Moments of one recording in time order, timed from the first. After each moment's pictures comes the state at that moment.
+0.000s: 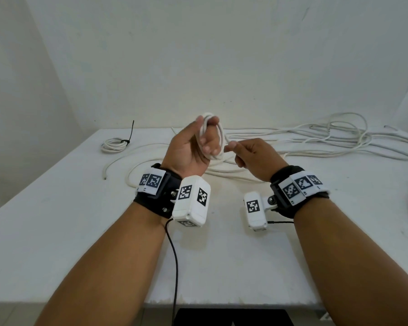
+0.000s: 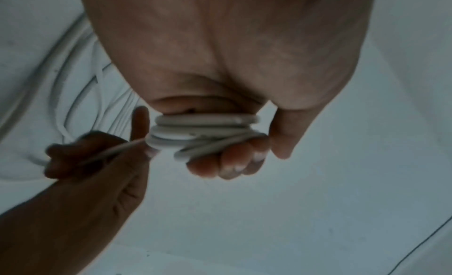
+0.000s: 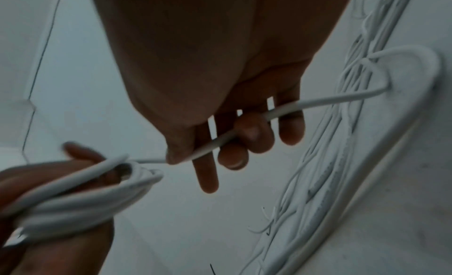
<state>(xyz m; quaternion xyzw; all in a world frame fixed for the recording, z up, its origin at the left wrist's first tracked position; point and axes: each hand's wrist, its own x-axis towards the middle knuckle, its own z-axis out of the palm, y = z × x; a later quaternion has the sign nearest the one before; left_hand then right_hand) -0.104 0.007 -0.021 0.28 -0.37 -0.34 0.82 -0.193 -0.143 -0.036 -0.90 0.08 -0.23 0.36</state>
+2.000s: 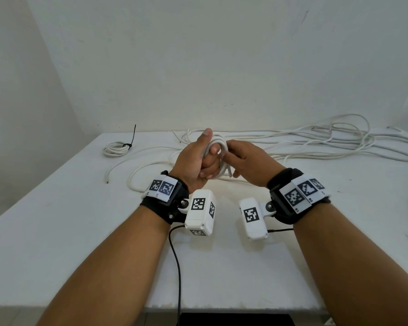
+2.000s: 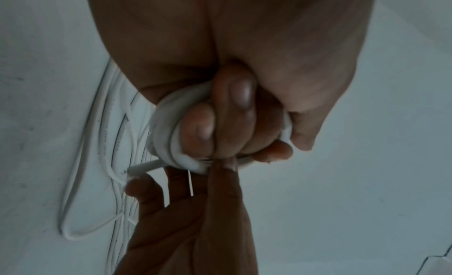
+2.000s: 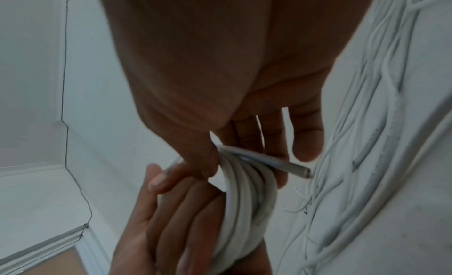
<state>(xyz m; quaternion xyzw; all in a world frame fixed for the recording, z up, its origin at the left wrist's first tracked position) -0.103 0.004 -0.037 0.48 -0.33 -0.31 0.75 -0.189 -0.127 -0.029 -0.93 0.02 -0.19 0.31</state>
